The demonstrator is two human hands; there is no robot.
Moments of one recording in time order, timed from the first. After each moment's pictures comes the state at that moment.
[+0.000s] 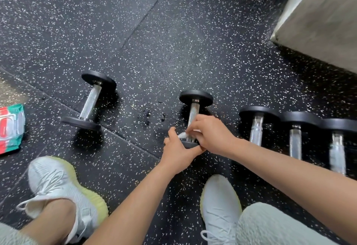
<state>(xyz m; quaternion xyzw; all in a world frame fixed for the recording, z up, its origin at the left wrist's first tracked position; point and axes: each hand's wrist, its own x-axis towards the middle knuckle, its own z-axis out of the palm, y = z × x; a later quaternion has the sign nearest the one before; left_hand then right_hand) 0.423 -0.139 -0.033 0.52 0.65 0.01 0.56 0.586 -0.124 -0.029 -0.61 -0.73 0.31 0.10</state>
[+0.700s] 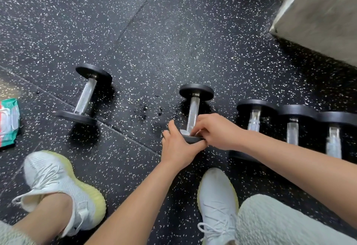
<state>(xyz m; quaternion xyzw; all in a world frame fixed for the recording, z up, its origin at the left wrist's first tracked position) 0.438 -0.152 -0.037 0.55 0.68 0.02 0.48 0.610 -0.130 -0.022 -0.56 -0.73 0.40 0.02</state>
